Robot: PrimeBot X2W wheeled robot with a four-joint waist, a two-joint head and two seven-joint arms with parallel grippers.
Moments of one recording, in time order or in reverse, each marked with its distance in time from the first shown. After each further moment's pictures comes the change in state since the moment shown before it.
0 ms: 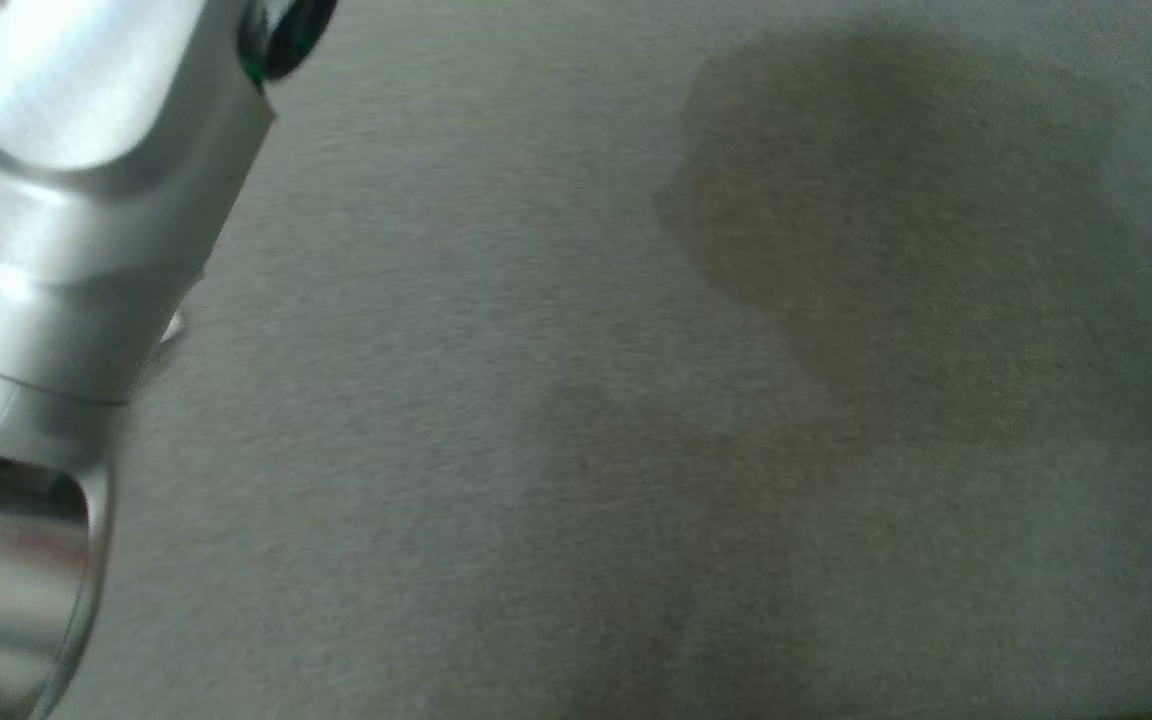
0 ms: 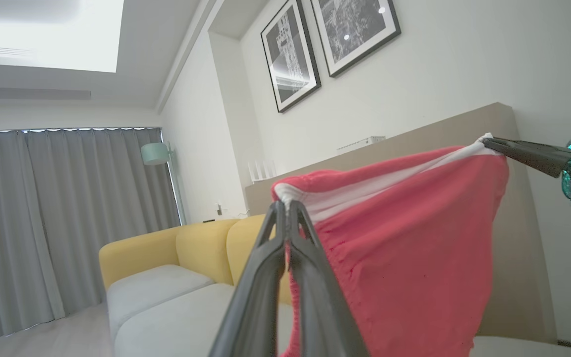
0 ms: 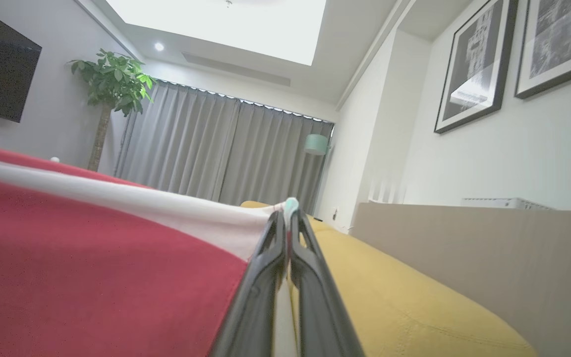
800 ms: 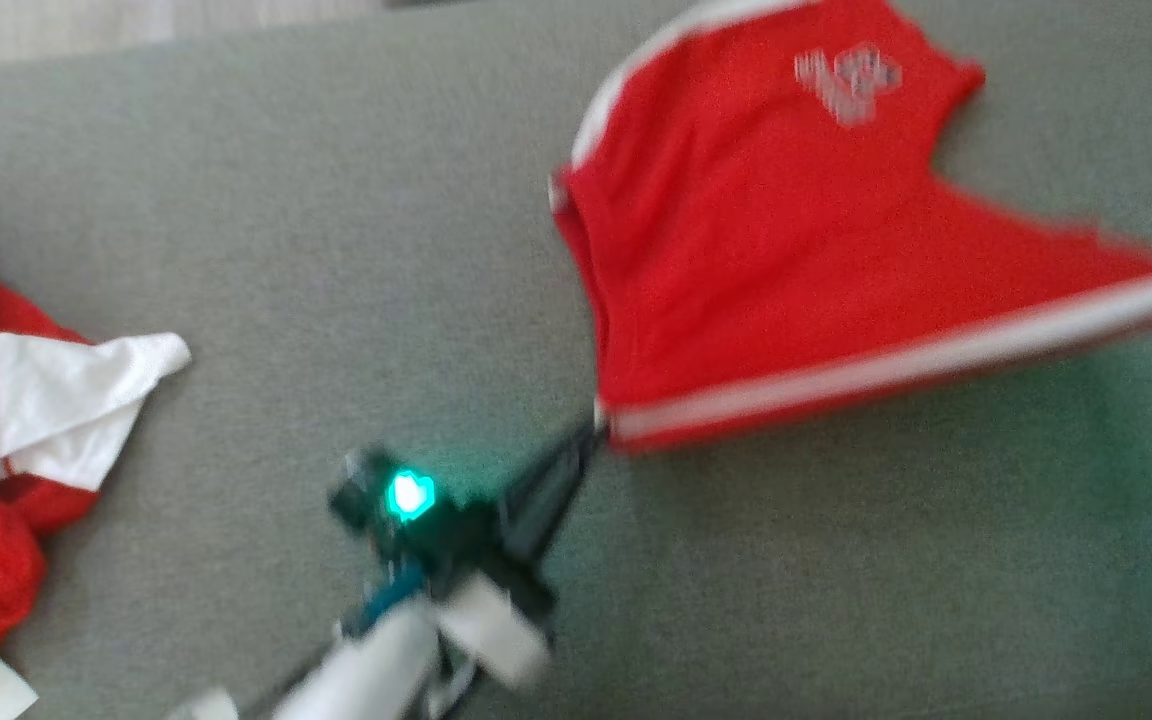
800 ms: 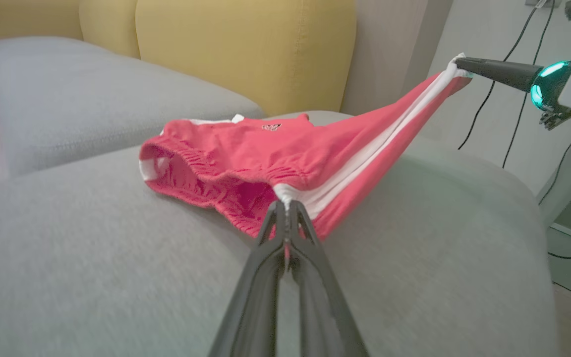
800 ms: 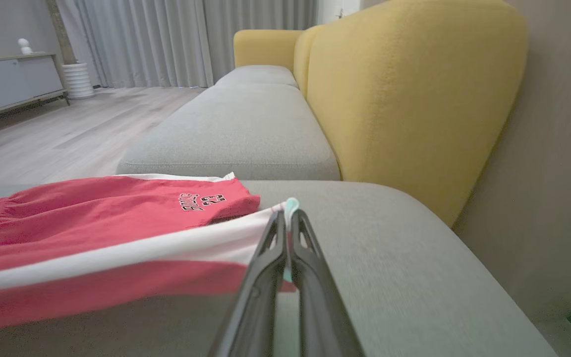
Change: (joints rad) left arm 0.973 -0.060 0.004 -0.163 0.289 -0.018 0.000; right arm 1.054 0.158 -0.293 -0.344 0.006 0.000 0.039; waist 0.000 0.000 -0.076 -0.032
